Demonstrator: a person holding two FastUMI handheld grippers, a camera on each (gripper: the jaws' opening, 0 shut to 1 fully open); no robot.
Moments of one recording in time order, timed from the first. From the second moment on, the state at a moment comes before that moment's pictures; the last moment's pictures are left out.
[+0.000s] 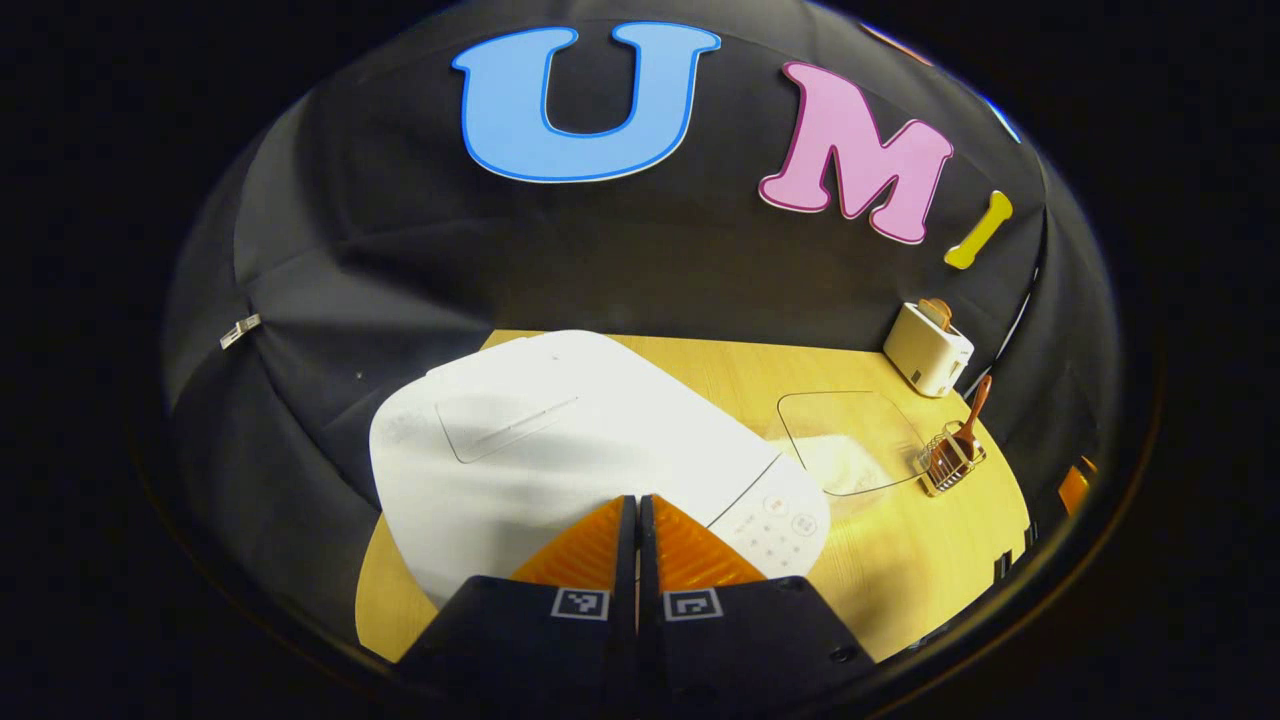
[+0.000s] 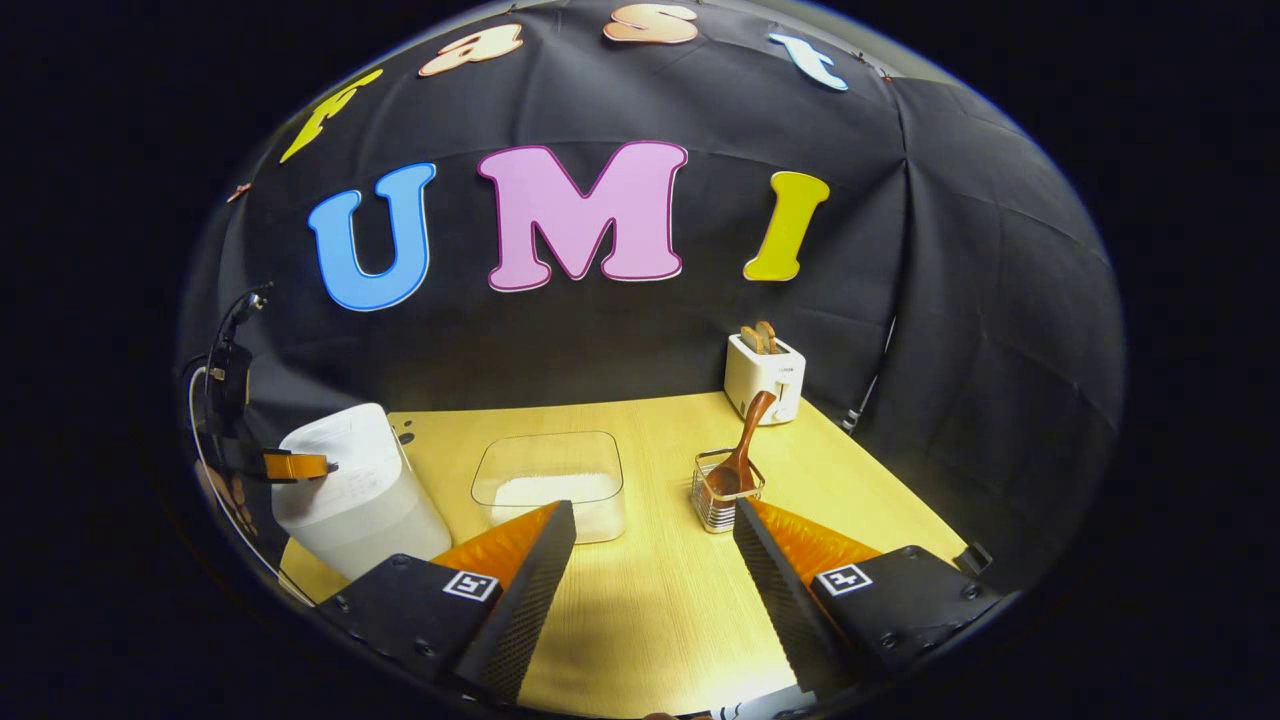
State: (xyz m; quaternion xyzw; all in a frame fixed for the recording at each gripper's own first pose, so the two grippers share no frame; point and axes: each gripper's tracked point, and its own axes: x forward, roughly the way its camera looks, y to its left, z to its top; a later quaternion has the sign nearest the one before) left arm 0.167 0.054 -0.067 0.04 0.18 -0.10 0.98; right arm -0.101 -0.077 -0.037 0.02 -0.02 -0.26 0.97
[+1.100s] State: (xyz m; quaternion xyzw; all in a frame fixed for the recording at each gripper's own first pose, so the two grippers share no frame) left arm 0.086 0.057 0.024 0.02 0.02 -0.12 0.99; right arm -0.065 -0.063 -0.032 0.02 -0.01 -0.21 0.98
